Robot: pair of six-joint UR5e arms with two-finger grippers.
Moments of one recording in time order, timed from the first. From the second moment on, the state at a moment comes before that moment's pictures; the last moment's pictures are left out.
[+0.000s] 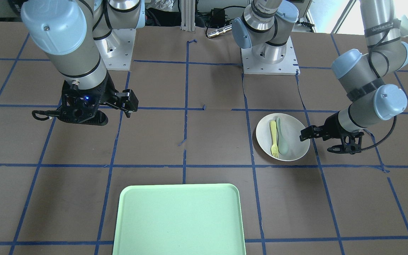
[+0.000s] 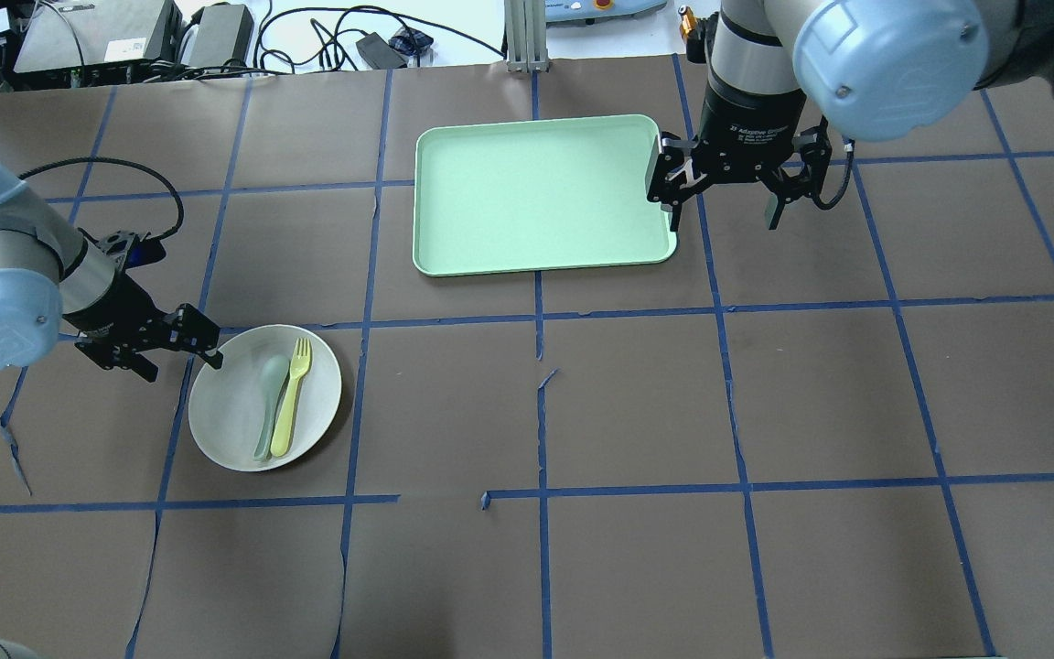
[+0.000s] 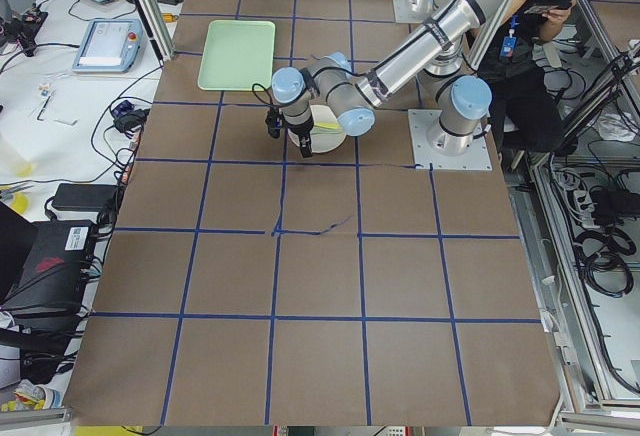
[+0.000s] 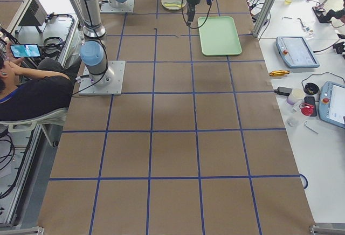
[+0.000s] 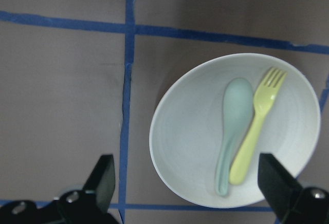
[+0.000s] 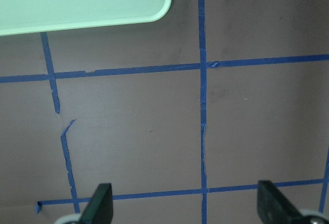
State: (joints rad) left arm -1.11 -1.84 -2.00 -1.11 1.51 0.38; right arm 1.68 -1.39 1.49 -1.54 -1.59 0.17
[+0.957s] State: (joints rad) left arm -1.11 -1.89 -1.99 -1.09 1.52 0.43; right arm 1.68 -1.39 1.49 -1.55 -1.59 0.16
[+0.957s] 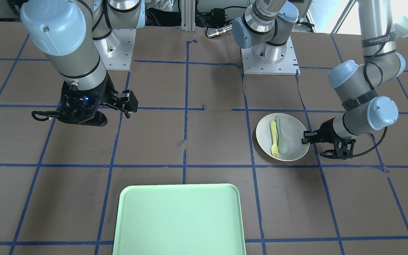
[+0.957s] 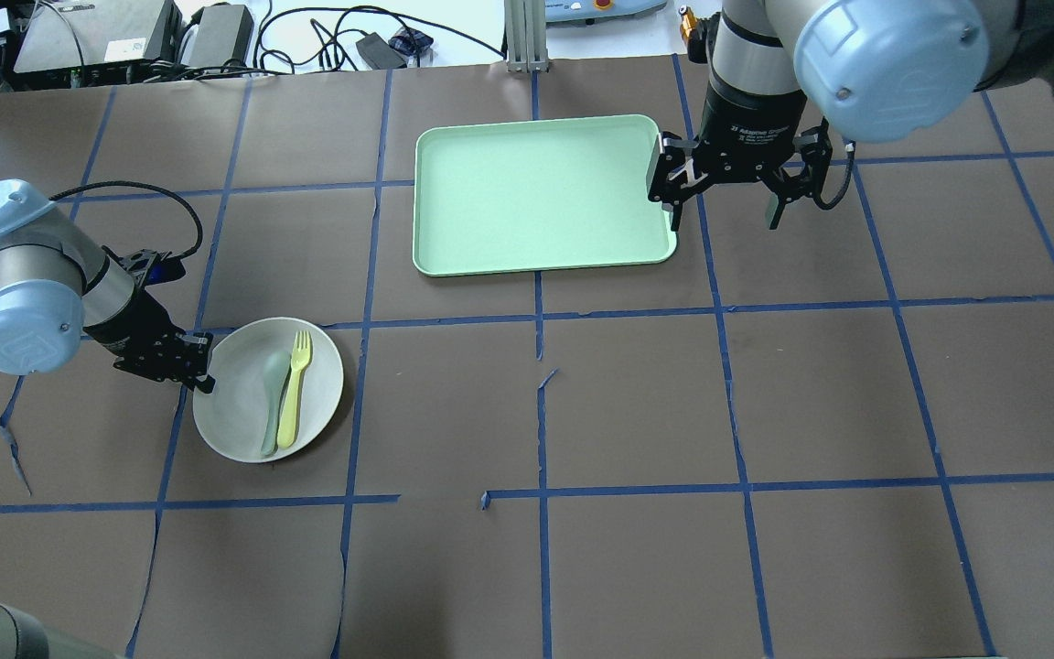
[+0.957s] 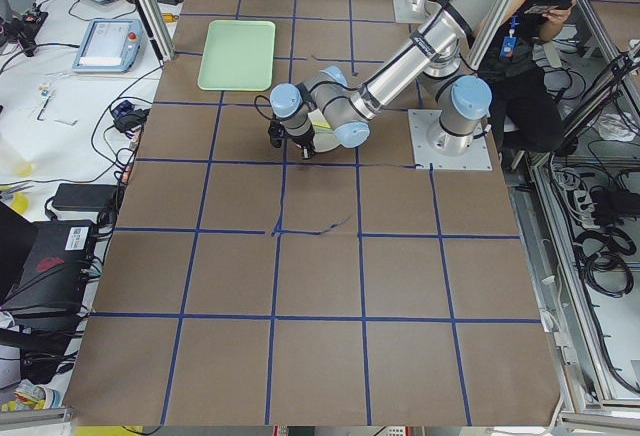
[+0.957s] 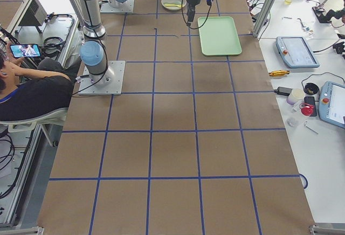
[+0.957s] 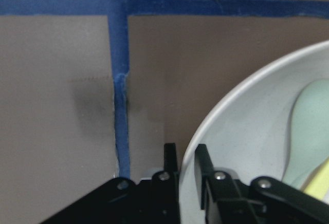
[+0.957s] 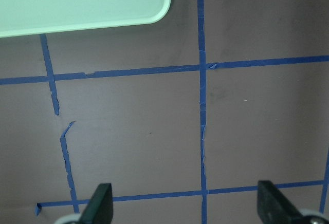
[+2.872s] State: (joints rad) left arm -1.61 -2.33 -1.23 -1.21 1.18 0.10; right arm 1.67 -1.39 1.50 -1.55 -1.59 0.15
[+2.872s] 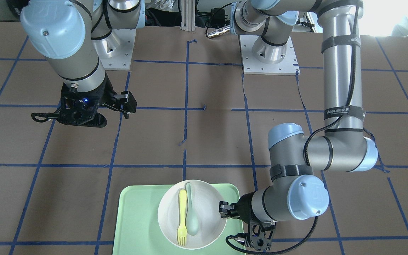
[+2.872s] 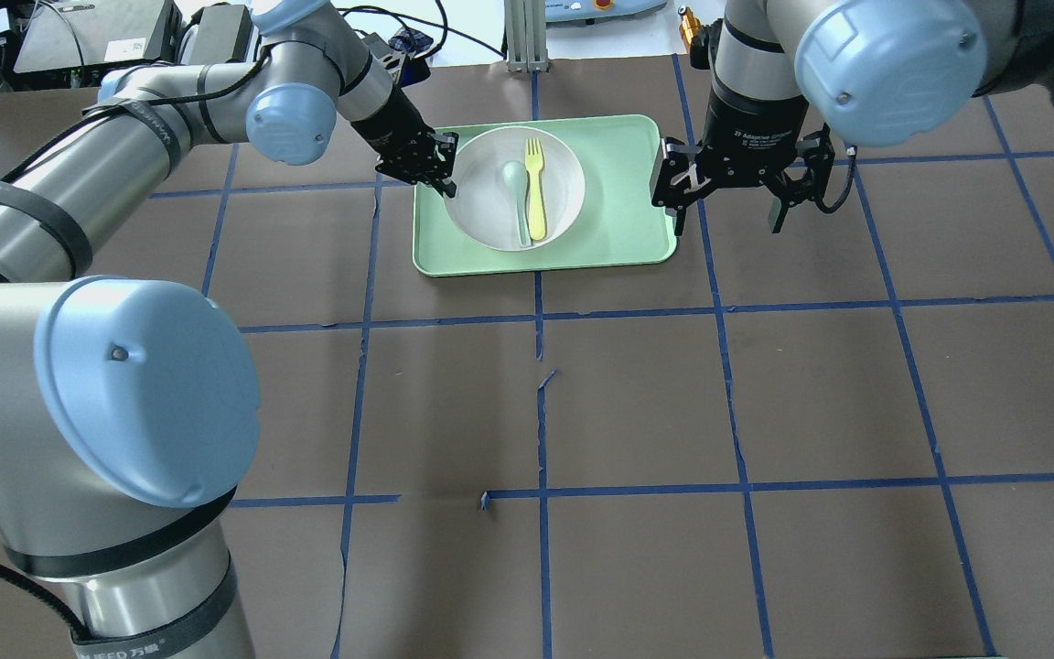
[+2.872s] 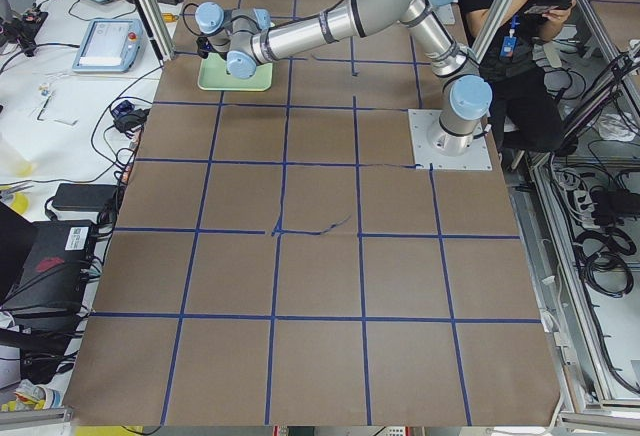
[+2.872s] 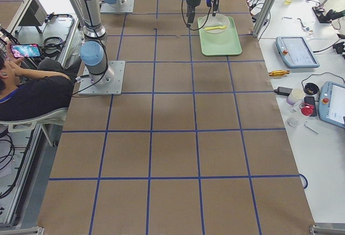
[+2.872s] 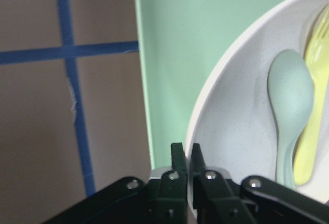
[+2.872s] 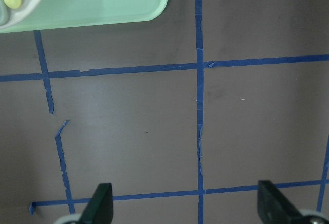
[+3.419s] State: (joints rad) left arm -1.63 -2.39 -1.23 -1.10 1.18 0.11; right arm 1.67 -1.39 1.51 -1.58 -1.58 0.16
